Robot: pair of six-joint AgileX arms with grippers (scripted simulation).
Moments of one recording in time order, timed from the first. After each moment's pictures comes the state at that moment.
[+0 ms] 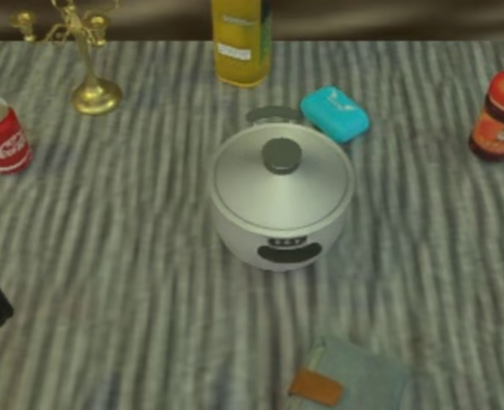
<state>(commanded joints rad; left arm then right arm) 0.00 0.00 0.00 0.00 0.00 0.00 0.00 0.00 0.00 0.00 0.00 0.00</state>
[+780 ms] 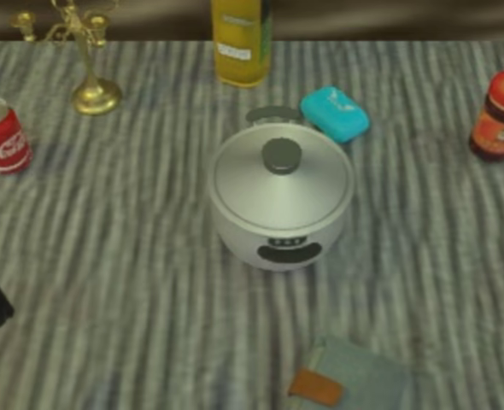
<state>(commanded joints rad) 0.00 0.00 0.00 0.00 0.00 0.00 -0.04 0.55 0.46 -0.42 0.01 -0.10</state>
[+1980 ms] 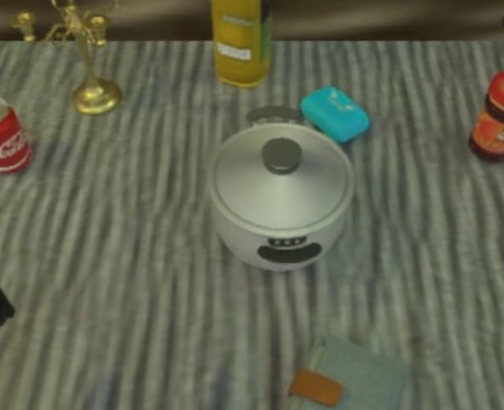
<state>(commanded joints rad) 0.00 0.00 0.00 0.00 0.00 0.00 -0.04 2.34 2.34 -1.23 -0.09 -0.56</state>
